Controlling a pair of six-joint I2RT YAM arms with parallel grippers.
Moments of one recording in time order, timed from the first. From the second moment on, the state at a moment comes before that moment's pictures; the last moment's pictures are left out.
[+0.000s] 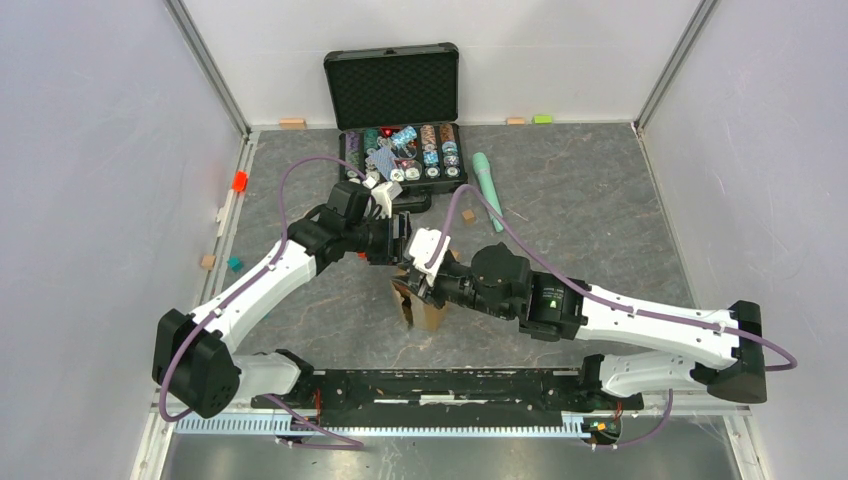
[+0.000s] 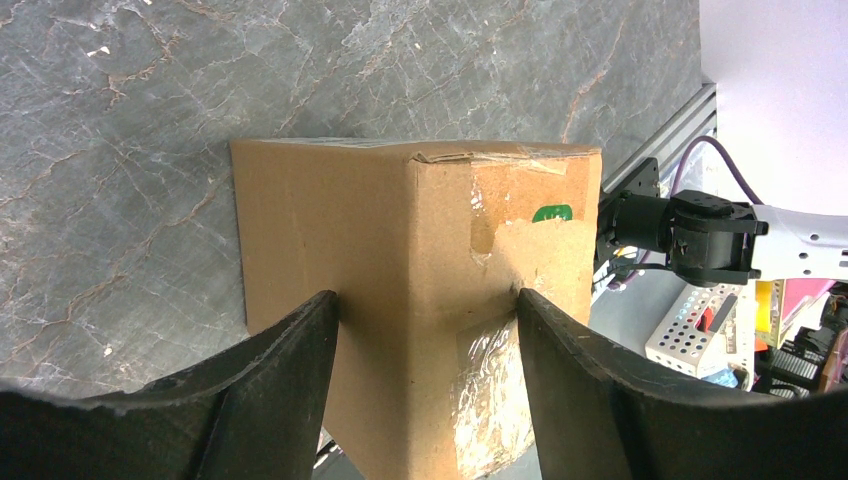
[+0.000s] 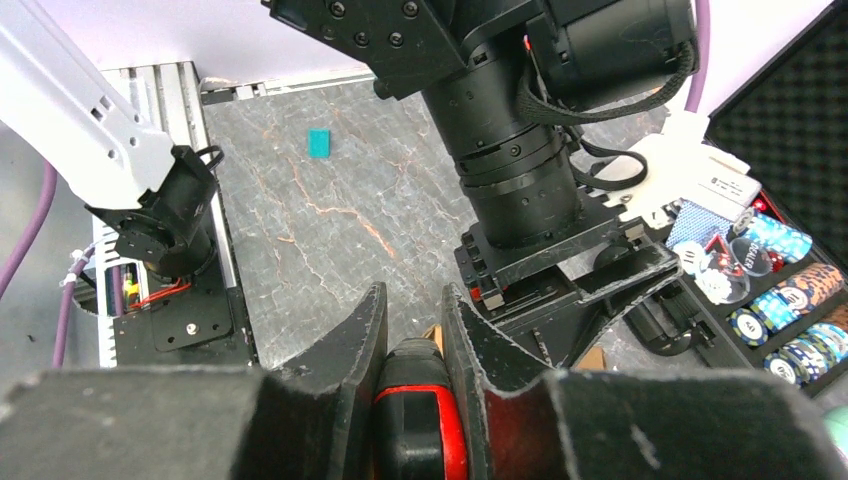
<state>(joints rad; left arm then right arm) -0.53 1.27 0.98 -0.51 0.47 -0.49 1.29 1.17 1.08 -0.04 0.14 -0.14</state>
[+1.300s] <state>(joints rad) -0.53 1.27 0.98 -0.51 0.47 -0.49 1.29 1.13 1.03 -0.12 0.20 -0.13</state>
